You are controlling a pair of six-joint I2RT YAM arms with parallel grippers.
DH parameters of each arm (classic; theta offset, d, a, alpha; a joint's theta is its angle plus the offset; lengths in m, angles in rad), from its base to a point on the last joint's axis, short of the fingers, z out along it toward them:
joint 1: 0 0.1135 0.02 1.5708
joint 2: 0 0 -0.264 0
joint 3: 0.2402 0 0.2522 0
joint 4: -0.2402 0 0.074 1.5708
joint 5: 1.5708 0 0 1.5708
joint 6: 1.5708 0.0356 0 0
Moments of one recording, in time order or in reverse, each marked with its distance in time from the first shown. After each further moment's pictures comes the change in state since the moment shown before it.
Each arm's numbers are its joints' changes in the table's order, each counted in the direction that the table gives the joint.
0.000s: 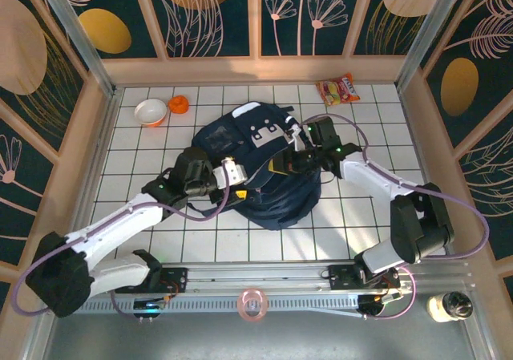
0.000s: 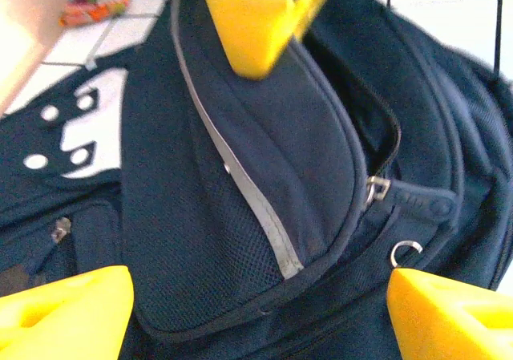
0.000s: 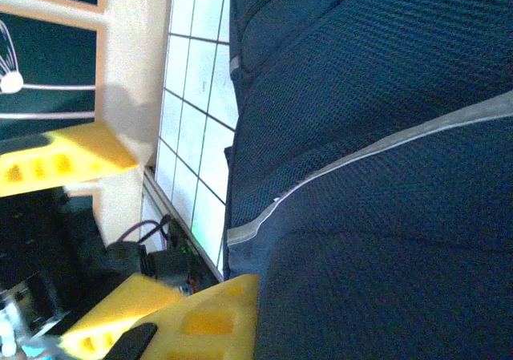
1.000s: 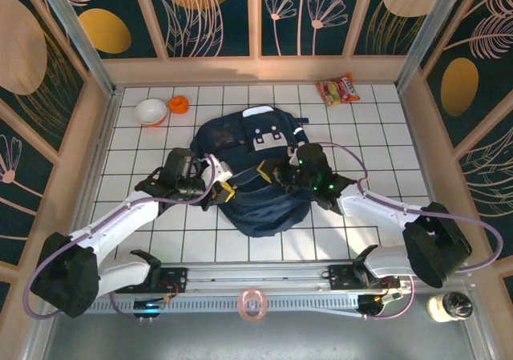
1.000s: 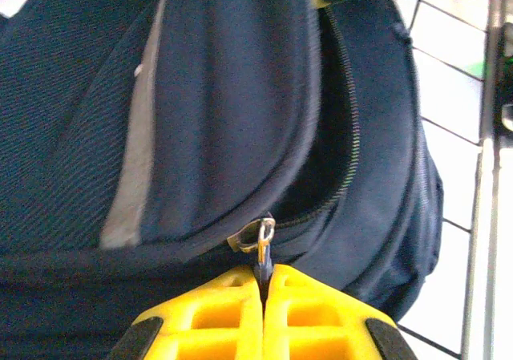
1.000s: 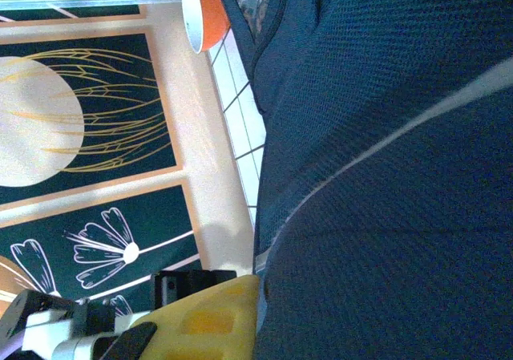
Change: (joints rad) left arm 0.156 0.011 -0.045 -0.134 0.326 -0.303; right arm 0.257 0.176 -0.306 0.566 0.480 0.895
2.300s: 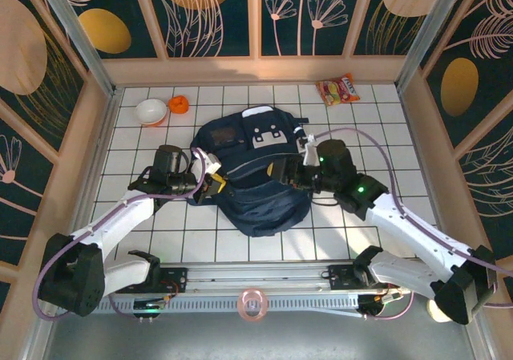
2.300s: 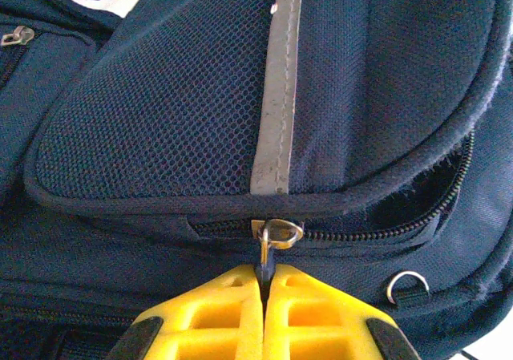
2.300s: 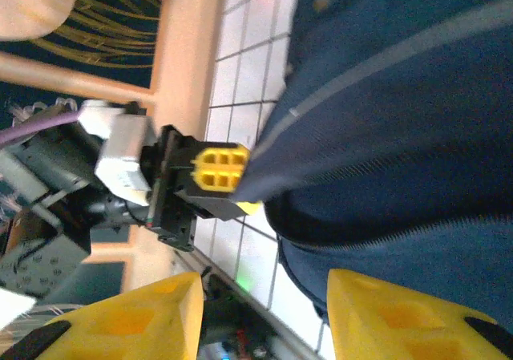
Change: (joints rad) left arm 0.154 -0.010 -0.043 0.101 0.033 0.011; right arm 0.001 0.302 0.096 -0.472 -0.041 -0.450
